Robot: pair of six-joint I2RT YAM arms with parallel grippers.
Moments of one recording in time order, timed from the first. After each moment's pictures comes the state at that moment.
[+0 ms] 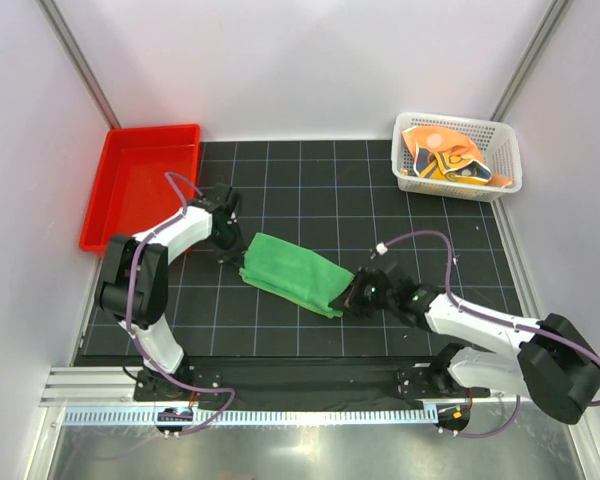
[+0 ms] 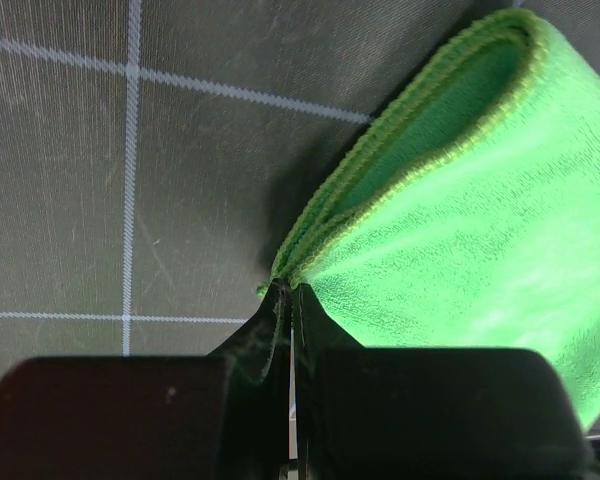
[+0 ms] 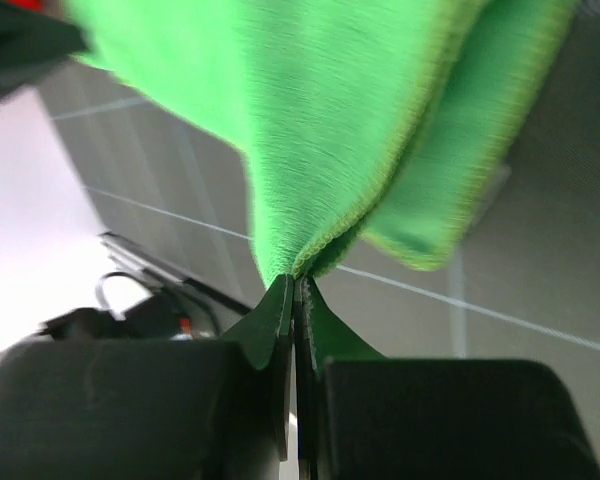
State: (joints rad) left arm -0.30 1.75 1.15 -0.71 0.07 -0.60; right arm 0.72 1.13 0.46 -0.09 -0.16 1.22
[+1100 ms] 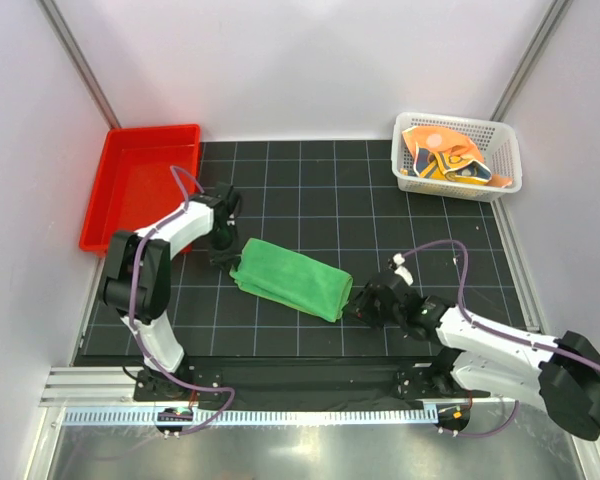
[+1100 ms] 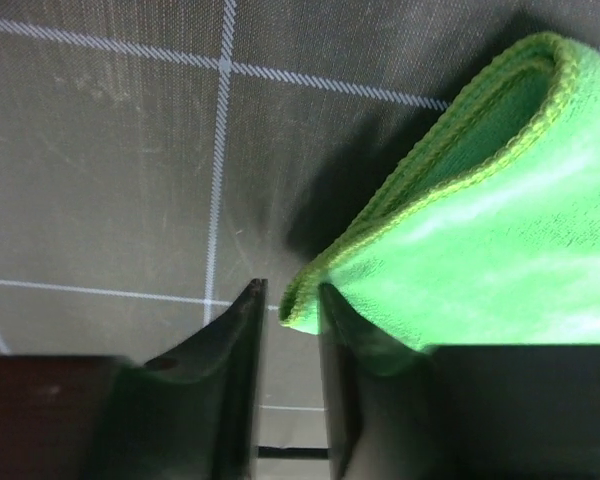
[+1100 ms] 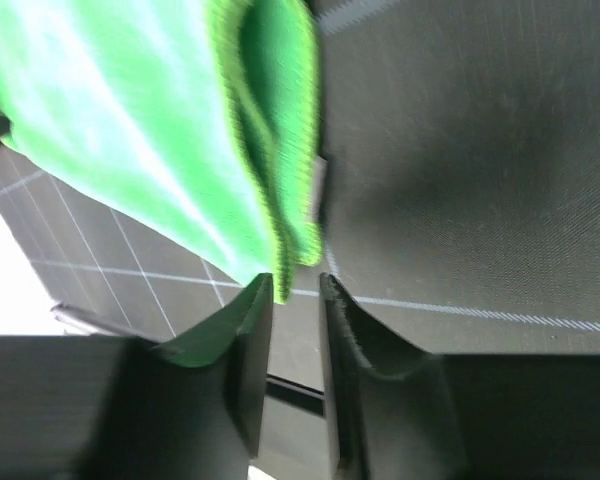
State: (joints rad) left arm -0.30 1.78 1.19 -0.82 -0.03 -0.48; right arm 0.80 1.00 0.33 -0.16 0.05 1.31
